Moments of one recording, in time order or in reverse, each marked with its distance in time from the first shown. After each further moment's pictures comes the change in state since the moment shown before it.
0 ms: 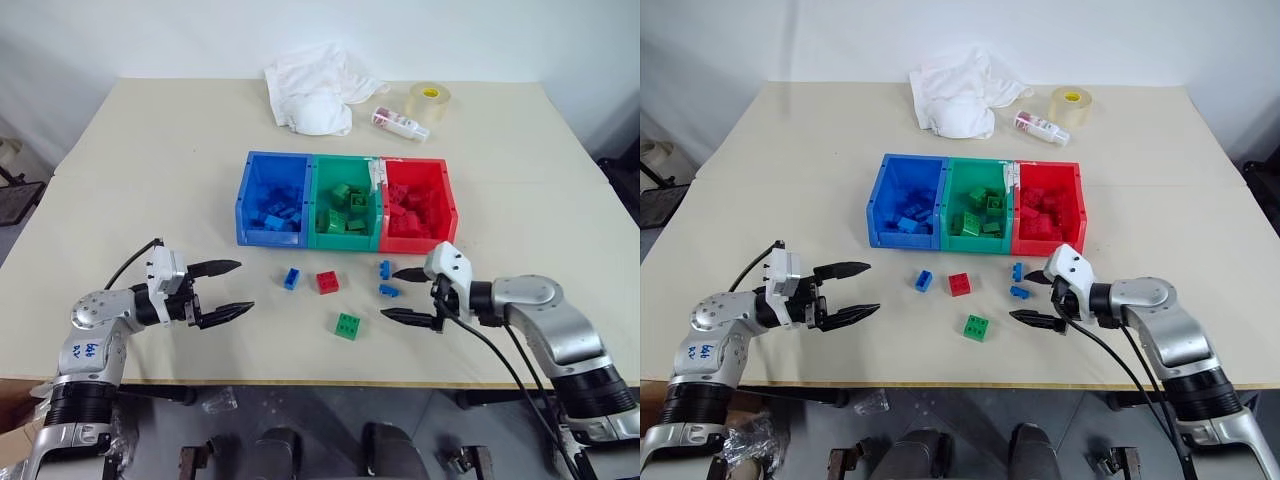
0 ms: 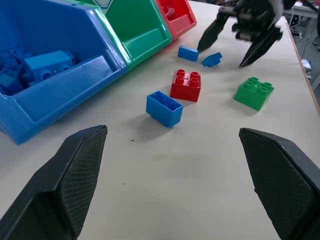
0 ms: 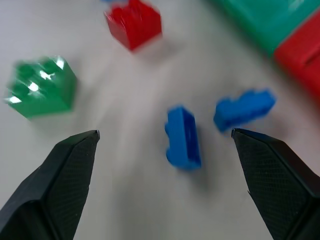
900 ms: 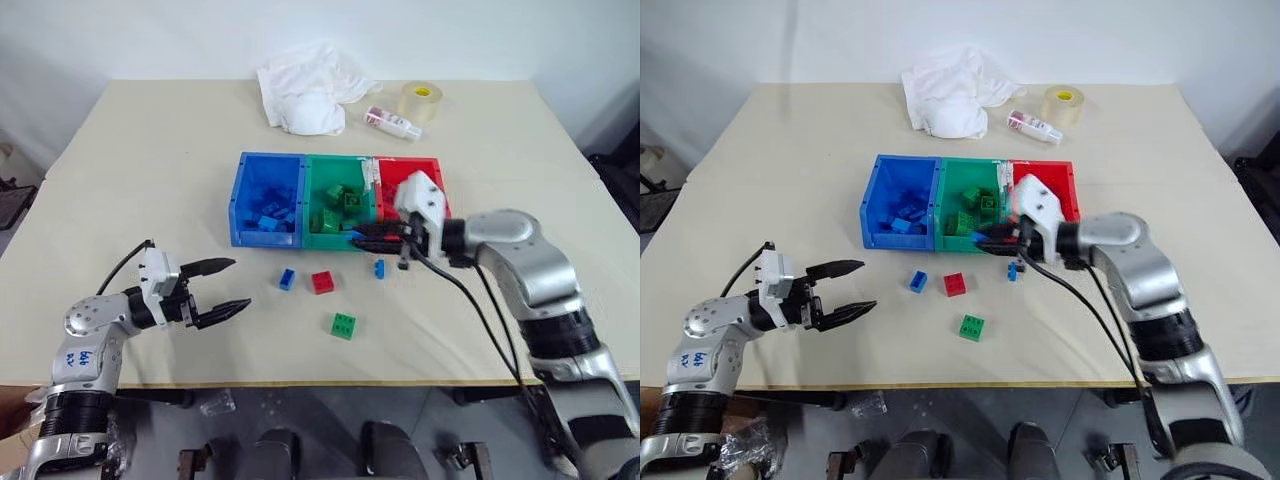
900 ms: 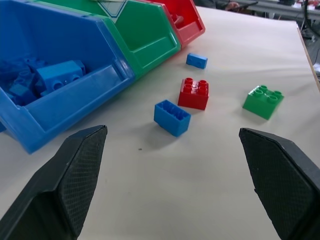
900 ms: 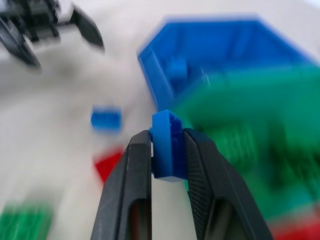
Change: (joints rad) left arm 0.018 -0.021 0.021 -0.028 -0.011 0.000 0.041; right arm -0.423 0.199 0.074 0.065 -0.022 0.041 -0.030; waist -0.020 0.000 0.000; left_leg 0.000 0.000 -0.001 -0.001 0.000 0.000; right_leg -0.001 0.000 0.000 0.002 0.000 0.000
